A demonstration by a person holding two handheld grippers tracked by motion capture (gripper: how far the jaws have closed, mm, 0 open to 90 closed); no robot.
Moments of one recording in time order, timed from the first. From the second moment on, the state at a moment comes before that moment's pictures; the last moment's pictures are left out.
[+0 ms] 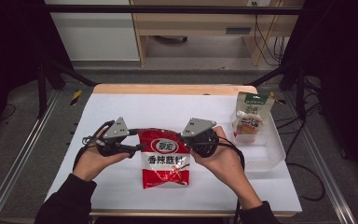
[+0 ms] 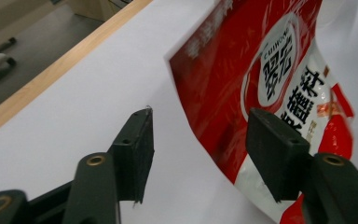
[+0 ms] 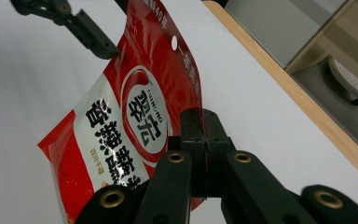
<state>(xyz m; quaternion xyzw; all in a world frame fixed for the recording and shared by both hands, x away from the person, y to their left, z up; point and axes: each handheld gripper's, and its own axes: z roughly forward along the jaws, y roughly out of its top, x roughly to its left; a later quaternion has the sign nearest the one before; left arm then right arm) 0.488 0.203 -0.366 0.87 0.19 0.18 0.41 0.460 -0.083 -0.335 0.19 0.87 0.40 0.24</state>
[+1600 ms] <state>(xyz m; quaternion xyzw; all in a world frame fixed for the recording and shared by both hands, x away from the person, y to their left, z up) 0.474 0.181 -0.316 0.90 0.10 0.15 0.40 0.488 -0.060 -0.309 0.10 0.96 0.22 0.15</state>
